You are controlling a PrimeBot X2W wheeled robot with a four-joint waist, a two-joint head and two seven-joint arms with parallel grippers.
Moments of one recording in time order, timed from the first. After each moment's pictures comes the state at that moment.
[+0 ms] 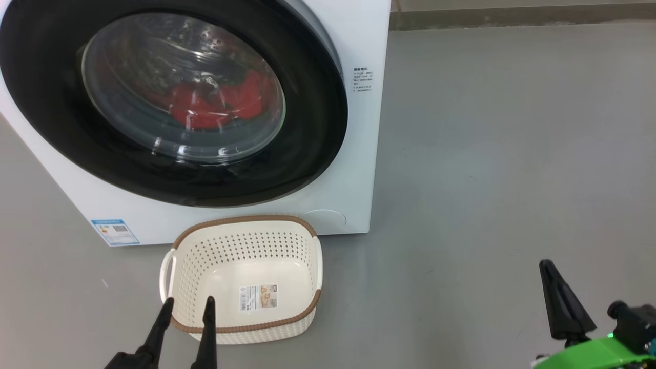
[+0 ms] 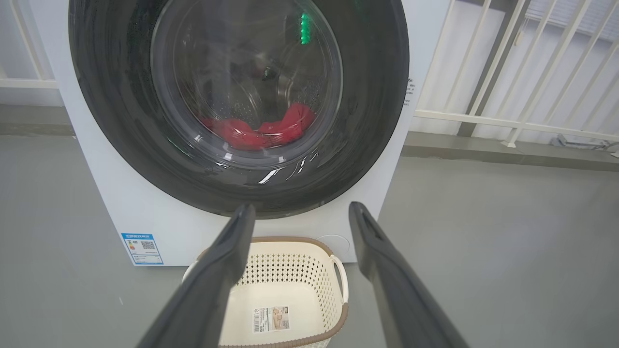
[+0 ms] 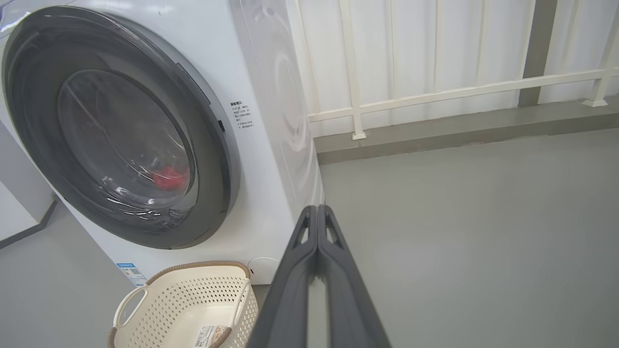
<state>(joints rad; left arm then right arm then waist) 0.02 0.04 -0.05 0.20 -0.22 -0.03 -0.25 0.08 -0.11 -0.04 0.19 0.42 0.13 -0.25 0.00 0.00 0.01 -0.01</state>
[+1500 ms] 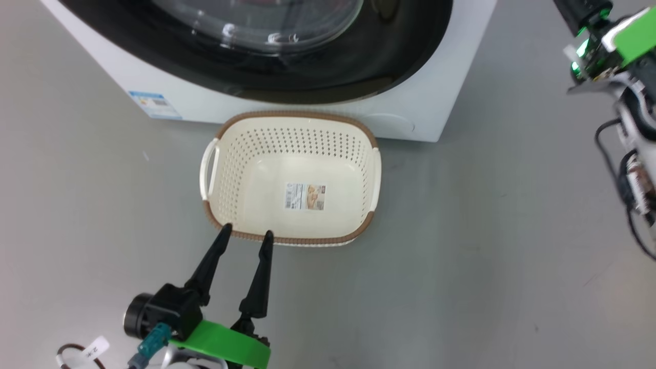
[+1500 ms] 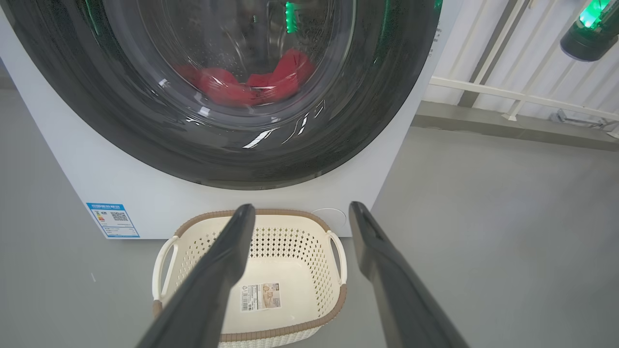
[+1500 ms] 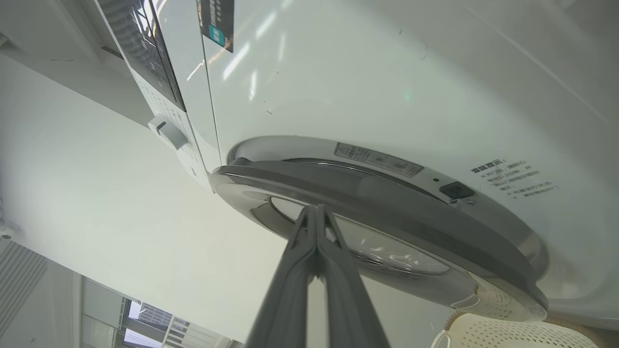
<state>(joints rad) -0.20 0.04 -0.23 0.20 -0.26 -0.06 -0.25 -0.94 -0.32 0.23 0.43 1.65 0.13 0.30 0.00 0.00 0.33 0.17</state>
